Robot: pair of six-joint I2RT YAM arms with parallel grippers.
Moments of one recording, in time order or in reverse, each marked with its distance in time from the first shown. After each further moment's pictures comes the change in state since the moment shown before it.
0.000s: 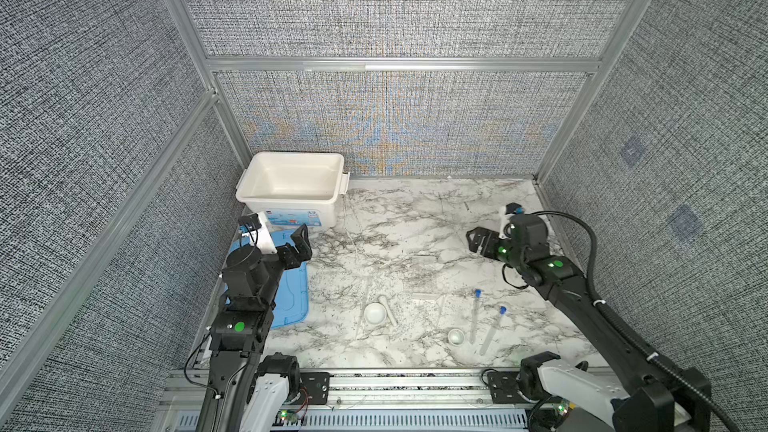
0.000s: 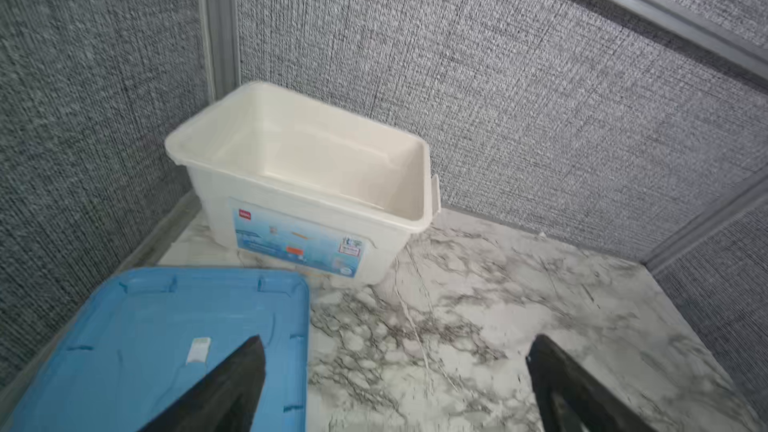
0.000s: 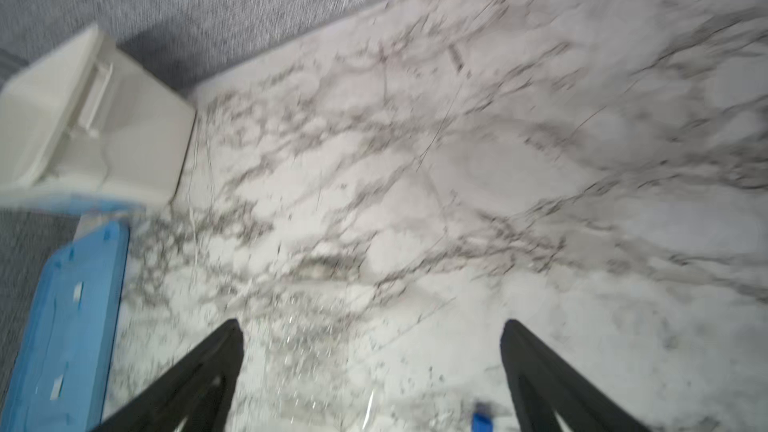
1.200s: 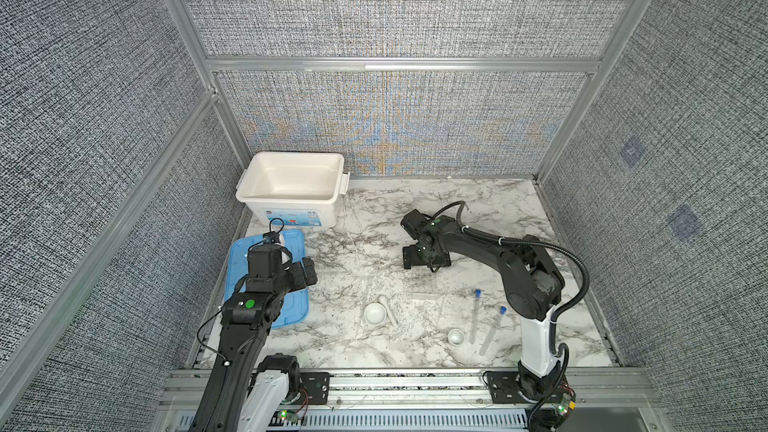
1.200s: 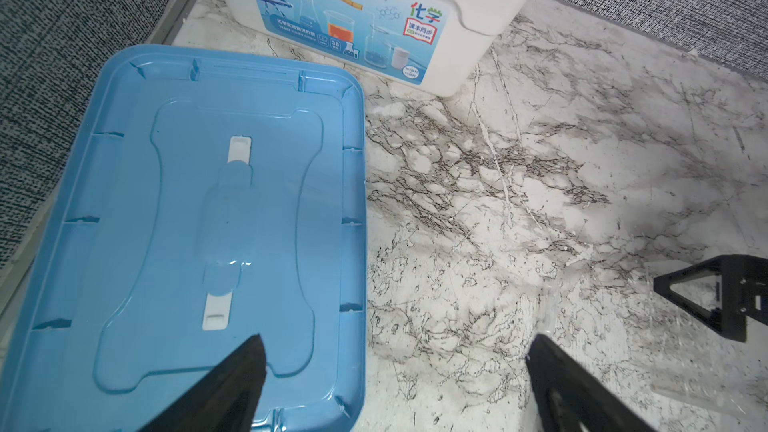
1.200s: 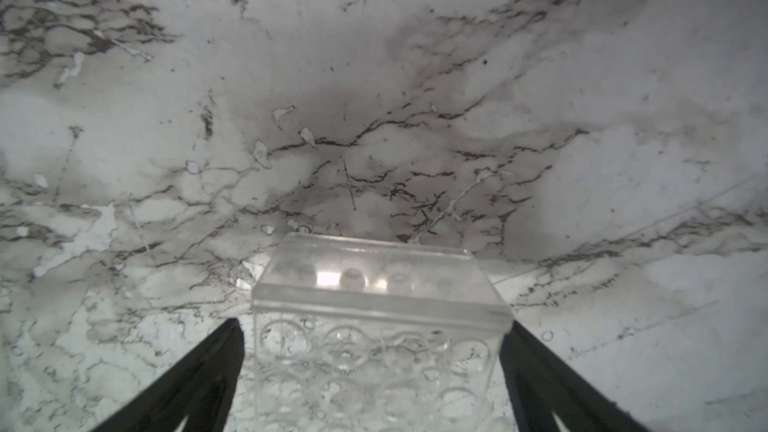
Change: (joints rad) left arm 0.000 0.141 -0.033 -0.307 -0.060 0.041; right arm 0.313 0.921 0.607 -0.370 0.155 0.110
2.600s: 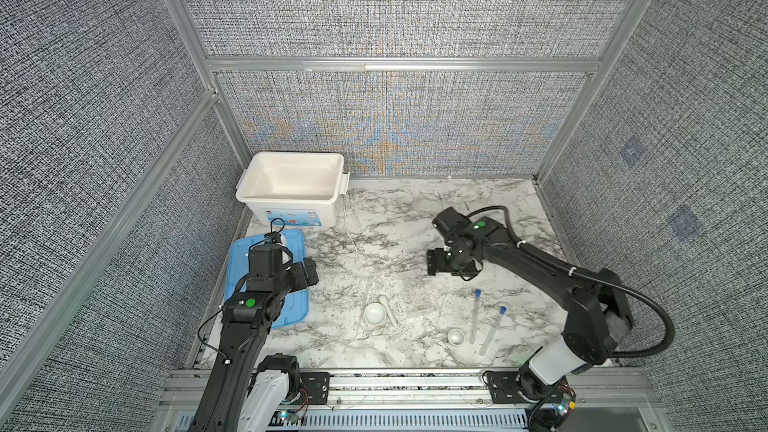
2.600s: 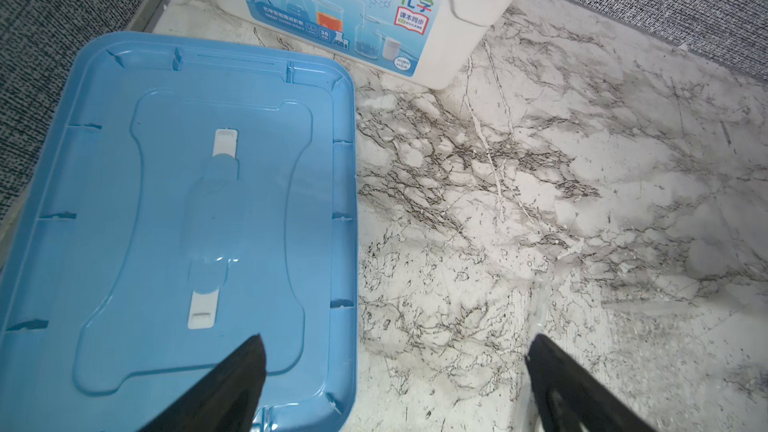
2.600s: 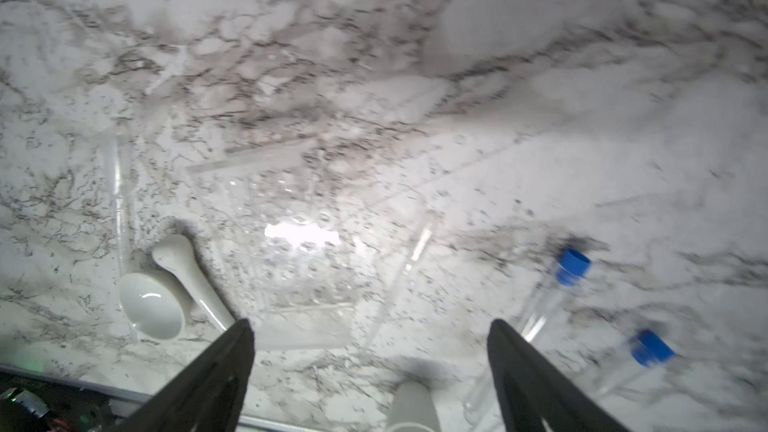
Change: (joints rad) left arm 0.000 0.011 -0.002 0.000 0.028 -0.007; right arm -0.121 -0.459 -0.246 -0.182 -0.154 -0.013
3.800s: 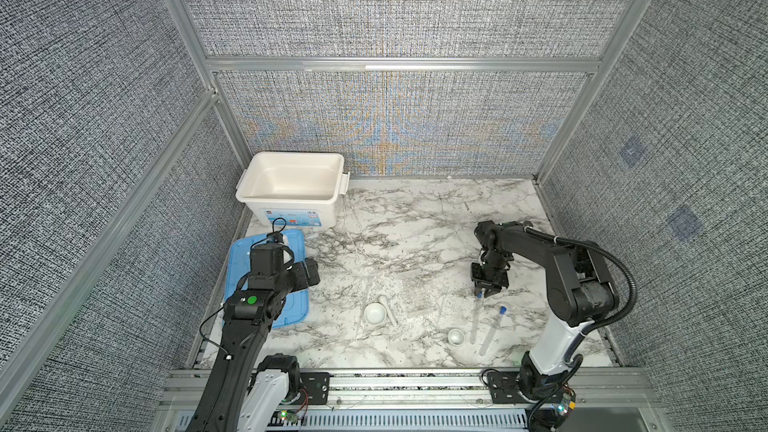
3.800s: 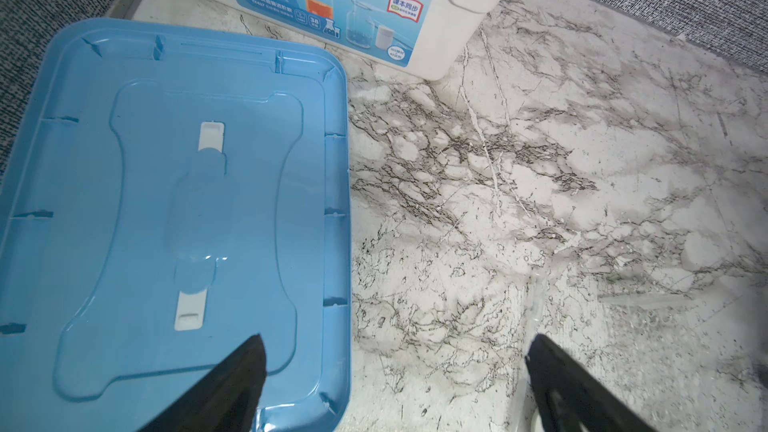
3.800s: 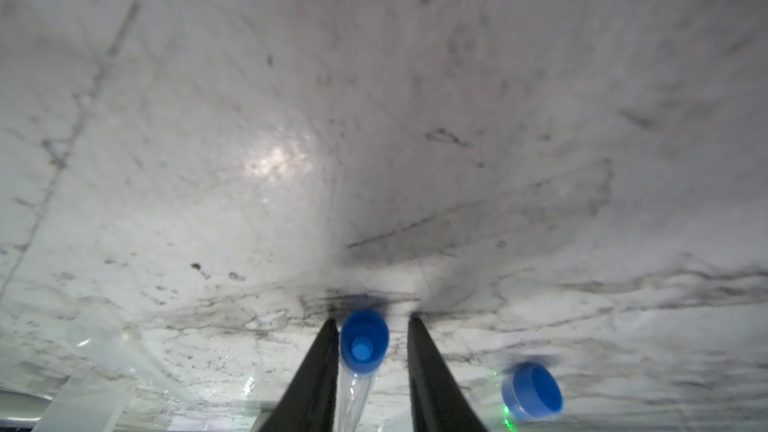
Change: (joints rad) left arm -0.001 0.021 -0.005 0.008 0.024 0.000; right arm -0.343 0.246 -0.148 -0.008 -0.115 -0.202
